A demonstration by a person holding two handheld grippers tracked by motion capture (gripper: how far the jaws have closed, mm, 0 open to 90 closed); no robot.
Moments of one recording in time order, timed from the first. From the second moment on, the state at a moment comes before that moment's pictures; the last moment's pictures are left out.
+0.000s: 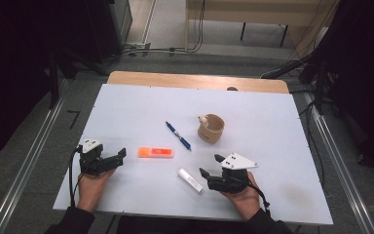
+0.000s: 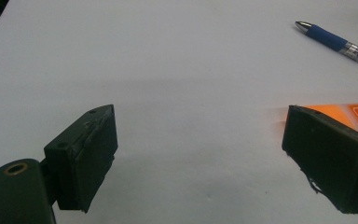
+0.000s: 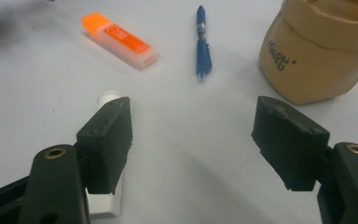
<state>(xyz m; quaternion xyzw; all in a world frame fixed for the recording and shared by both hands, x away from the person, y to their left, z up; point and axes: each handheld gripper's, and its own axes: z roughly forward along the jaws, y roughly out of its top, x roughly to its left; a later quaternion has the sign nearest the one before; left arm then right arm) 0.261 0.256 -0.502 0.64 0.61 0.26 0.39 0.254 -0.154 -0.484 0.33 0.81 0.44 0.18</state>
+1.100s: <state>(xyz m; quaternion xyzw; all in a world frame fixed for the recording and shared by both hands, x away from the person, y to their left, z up) 0.261 0.256 -0.502 0.64 0.61 0.26 0.39 0.229 -0.127 -0.507 0.31 0.84 0.42 0.16</state>
